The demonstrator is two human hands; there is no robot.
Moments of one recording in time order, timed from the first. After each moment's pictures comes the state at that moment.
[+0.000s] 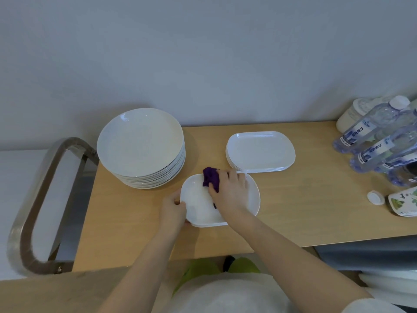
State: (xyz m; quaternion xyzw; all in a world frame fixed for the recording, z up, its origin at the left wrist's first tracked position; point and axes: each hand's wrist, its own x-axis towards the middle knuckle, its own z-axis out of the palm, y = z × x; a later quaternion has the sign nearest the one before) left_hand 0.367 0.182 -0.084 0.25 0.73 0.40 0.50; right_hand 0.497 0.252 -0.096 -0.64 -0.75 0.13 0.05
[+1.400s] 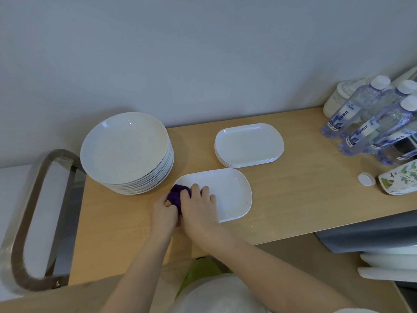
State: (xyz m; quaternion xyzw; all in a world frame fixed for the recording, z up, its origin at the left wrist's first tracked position) left_hand 0.366 0.185 -0.093 0.25 0.76 0.38 0.47; right_hand 0.455 0.199 -0.085 -0.56 -0.81 0.14 0.01
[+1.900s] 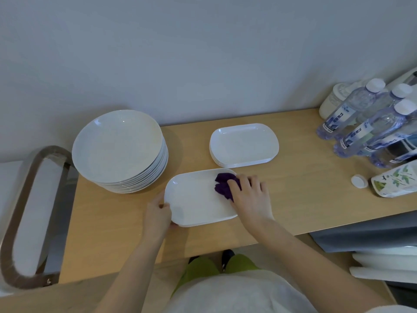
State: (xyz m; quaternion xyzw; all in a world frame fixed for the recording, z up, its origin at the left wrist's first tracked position) left_hand 0.371 0.179 -0.087 0.28 0.76 0.38 0.45; right_hand 0.582 0.230 -0.085 -0.59 -0.80 -0.11 0.00
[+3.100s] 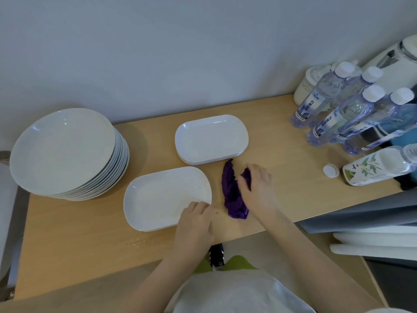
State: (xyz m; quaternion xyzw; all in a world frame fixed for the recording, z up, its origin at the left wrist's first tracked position) left_hand 0.513 0.179 -0.083 0.72 0.63 0.17 0.25; right_hand 0.682 0.260 -0.100 -0.70 -0.63 0.29 0.18
